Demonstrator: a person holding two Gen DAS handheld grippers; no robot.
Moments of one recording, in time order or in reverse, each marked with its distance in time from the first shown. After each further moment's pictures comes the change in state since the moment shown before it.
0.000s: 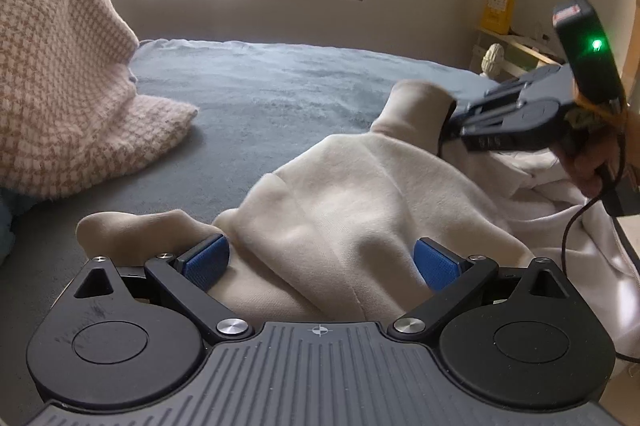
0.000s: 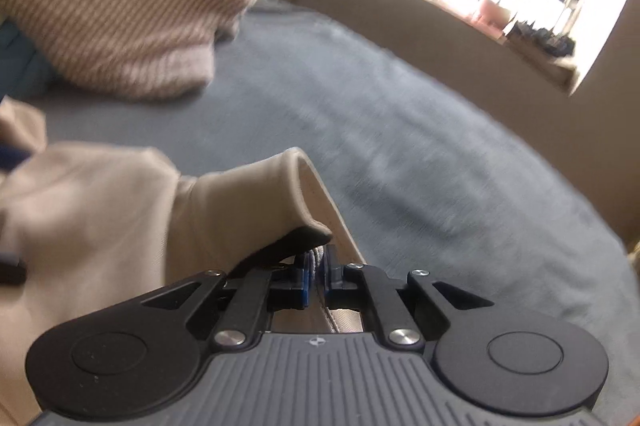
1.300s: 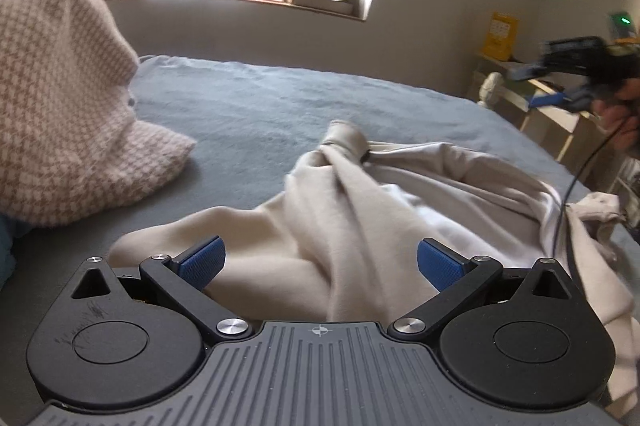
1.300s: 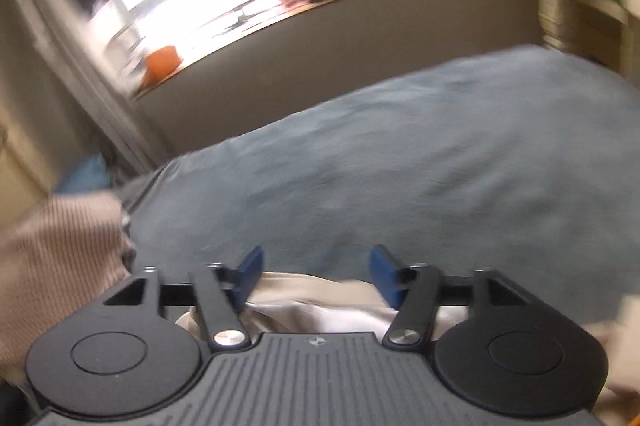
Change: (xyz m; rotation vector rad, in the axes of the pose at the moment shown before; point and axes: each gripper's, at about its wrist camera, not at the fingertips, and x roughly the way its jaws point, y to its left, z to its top) left arm -0.006 -0.007 0.024 -0.025 -0.032 -0.038; right arm -0.082 -0.244 -0.047 0.942 -0.044 0.039
